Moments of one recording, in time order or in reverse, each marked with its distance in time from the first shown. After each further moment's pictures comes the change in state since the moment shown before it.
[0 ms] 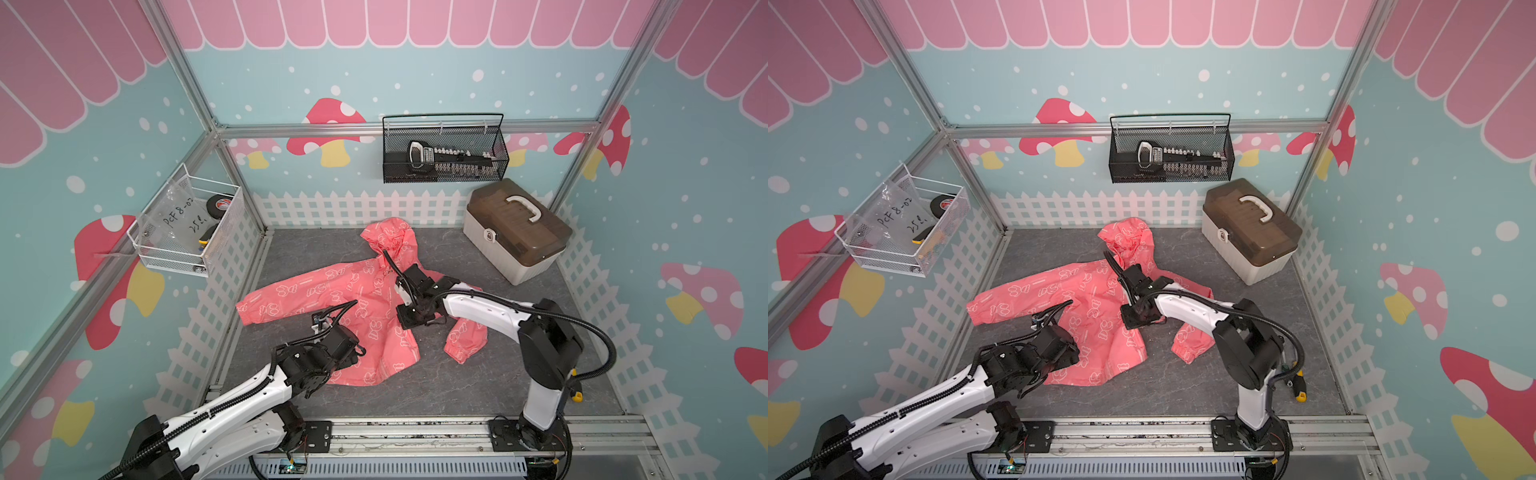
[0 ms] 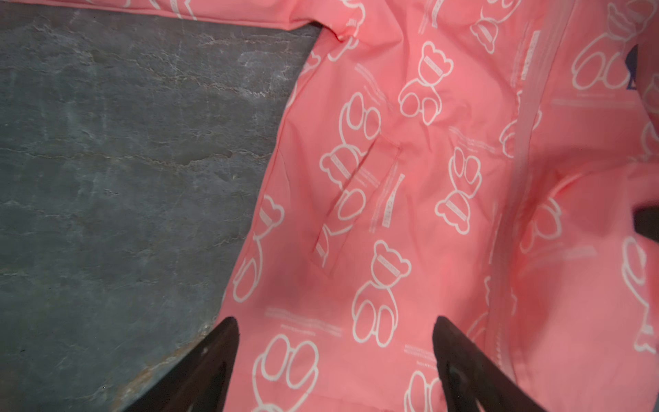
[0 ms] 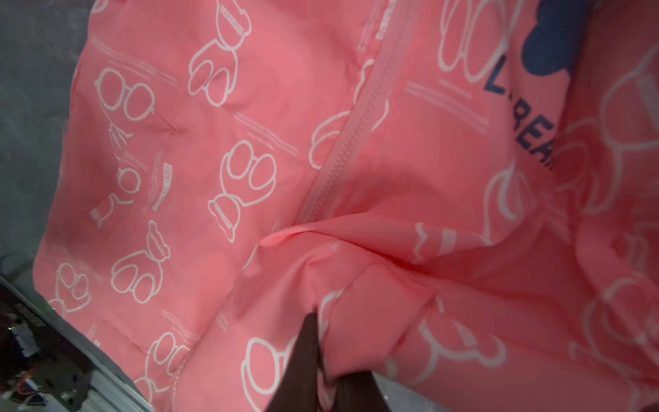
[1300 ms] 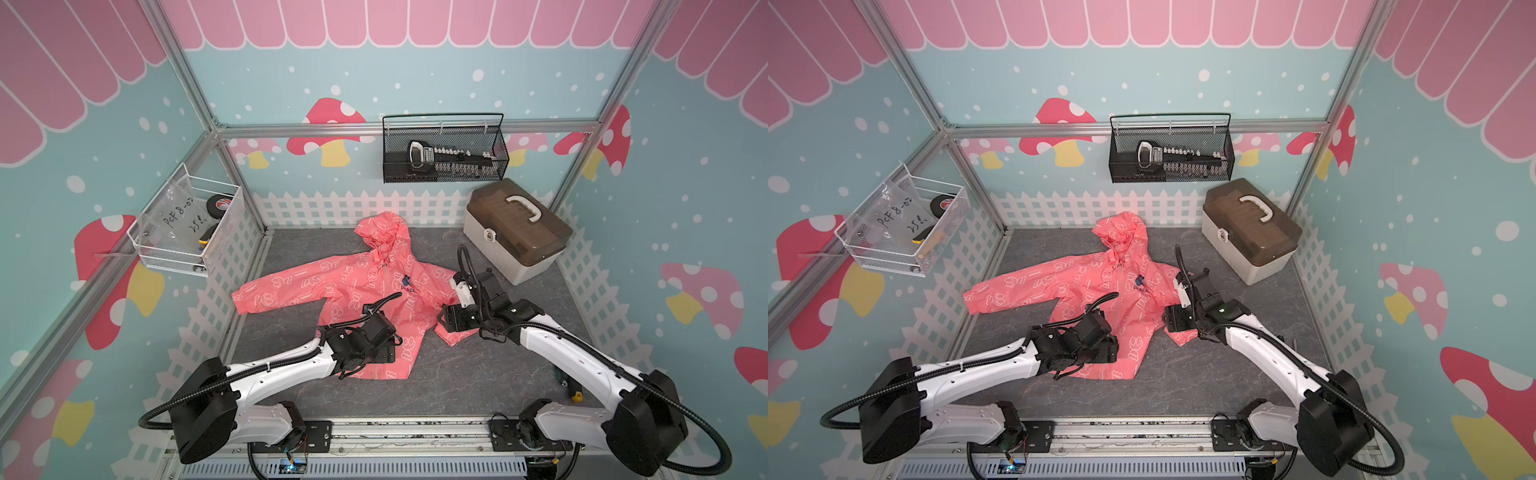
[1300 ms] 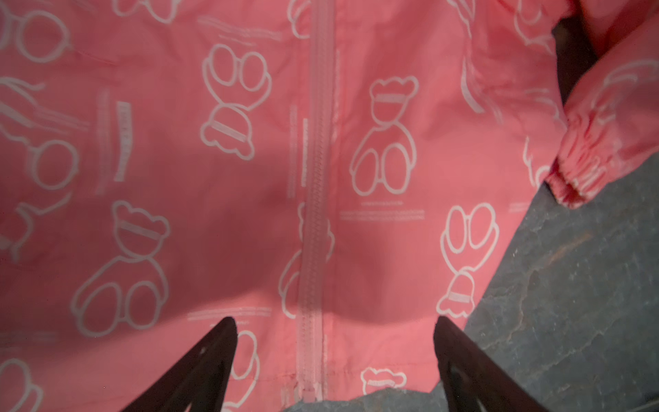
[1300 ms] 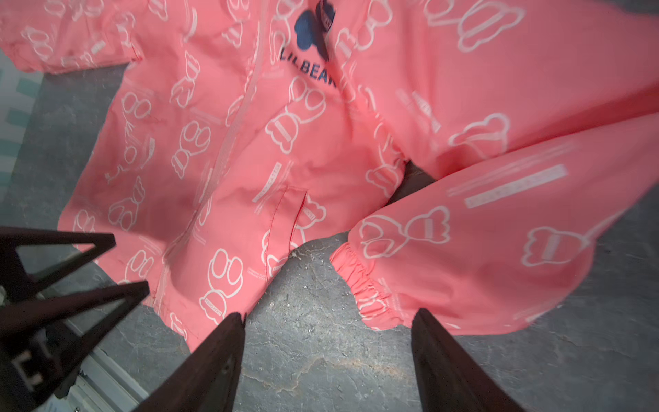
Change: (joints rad) left arm -0.139 0.414 0.193 0.225 0.206 0.171; right arm -0.249 -0.687 -0.532 0.127 0.018 -0.072
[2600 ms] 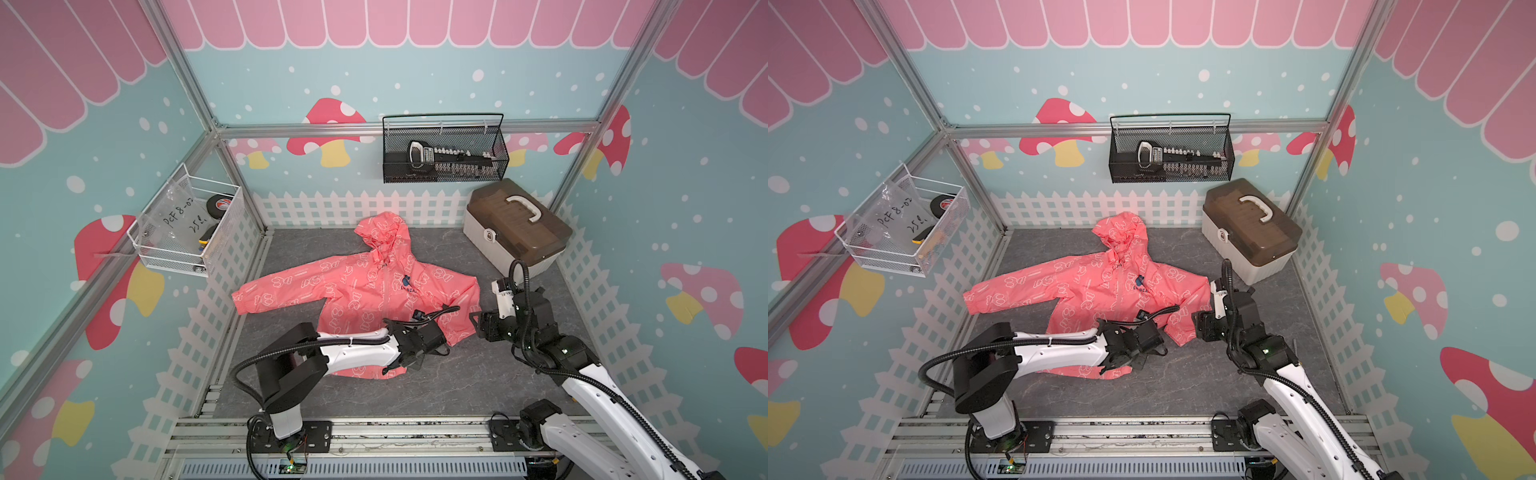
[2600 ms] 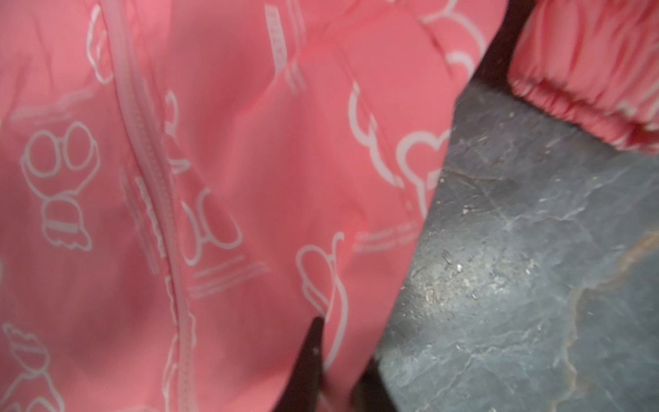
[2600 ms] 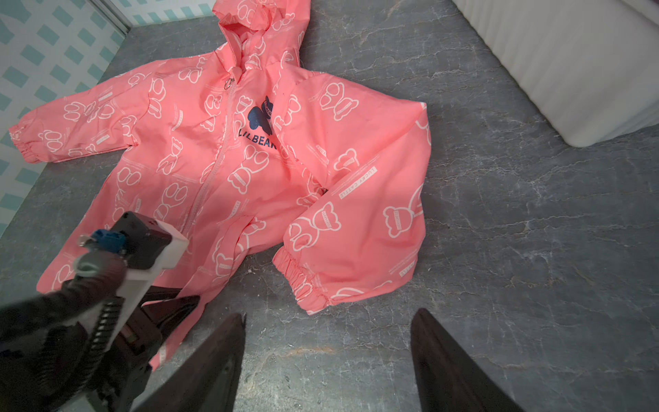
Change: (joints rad) left arm -0.126 0.436 0.313 -0.046 -0.110 0.173; right arm -0.137 -0.419 -0.188 -0.007 0.084 -0.046
